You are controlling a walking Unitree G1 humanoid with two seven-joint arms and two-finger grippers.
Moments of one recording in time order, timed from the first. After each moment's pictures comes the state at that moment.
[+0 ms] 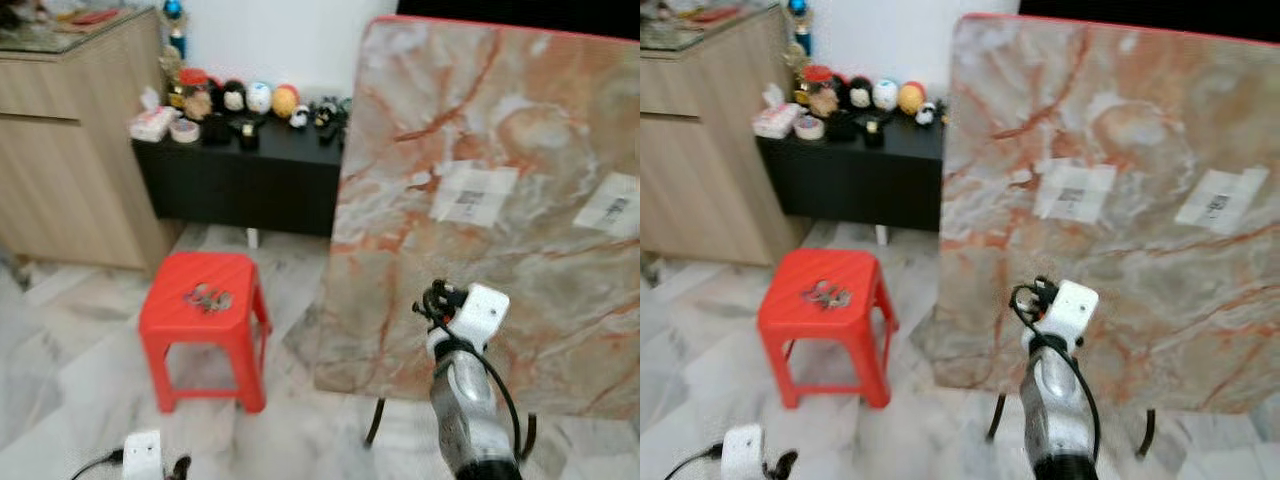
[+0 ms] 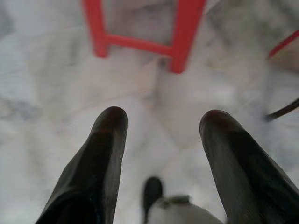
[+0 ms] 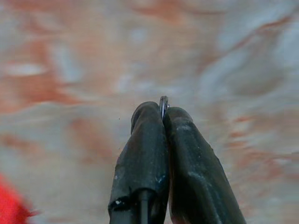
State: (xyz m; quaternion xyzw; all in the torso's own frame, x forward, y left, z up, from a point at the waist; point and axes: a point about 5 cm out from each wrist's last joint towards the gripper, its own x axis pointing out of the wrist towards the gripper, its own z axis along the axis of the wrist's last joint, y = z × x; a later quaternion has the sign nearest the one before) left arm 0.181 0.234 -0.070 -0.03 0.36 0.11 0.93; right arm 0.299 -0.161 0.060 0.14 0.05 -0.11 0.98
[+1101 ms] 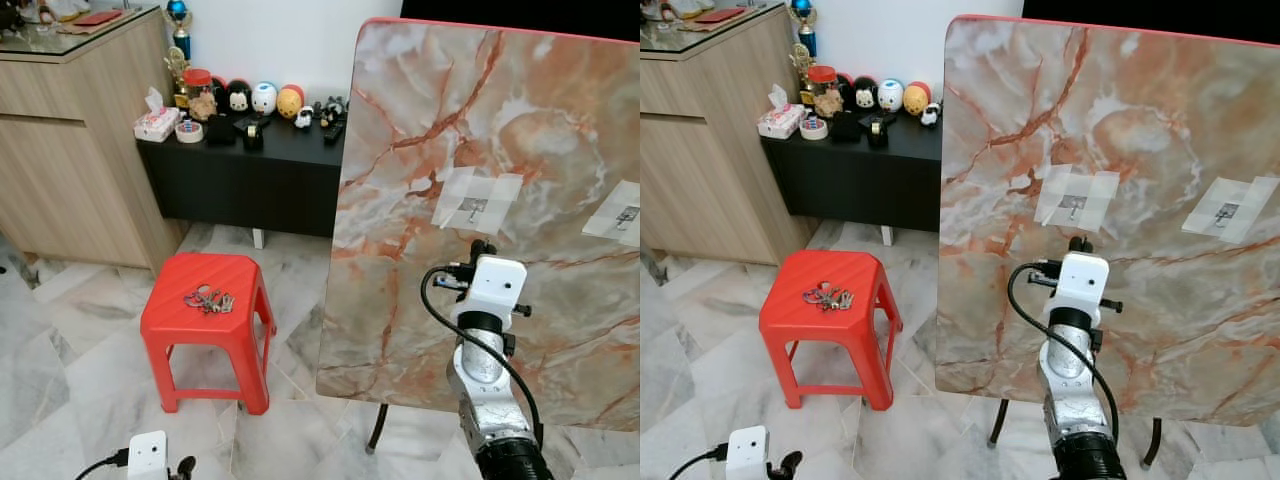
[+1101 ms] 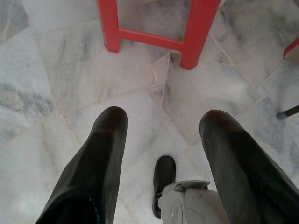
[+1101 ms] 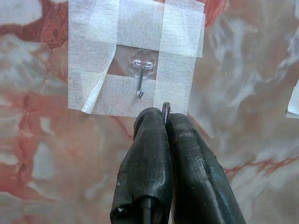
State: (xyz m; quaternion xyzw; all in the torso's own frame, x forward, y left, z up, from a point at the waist) left arm 0.174 0.247 -0.070 -0.02 0.37 0.13 0.92; right arm 0.316 -0.166 0.107 -0.06 -0.08 -0.16 0.98
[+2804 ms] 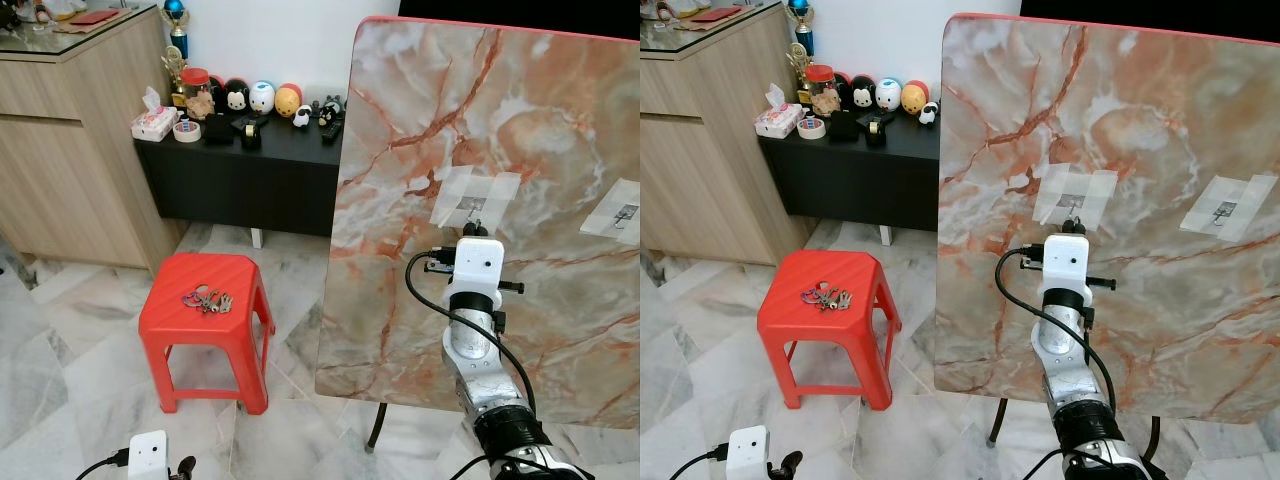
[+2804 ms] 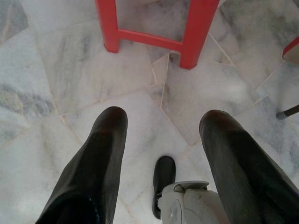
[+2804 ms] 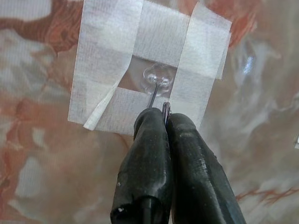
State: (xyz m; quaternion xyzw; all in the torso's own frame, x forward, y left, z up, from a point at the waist) left arm 0.174 0.246 -0.070 -0.02 0.37 0.13 0.92; right arm 0.341 -0.161 0.115 -0.12 -0.08 -0.16 0.98
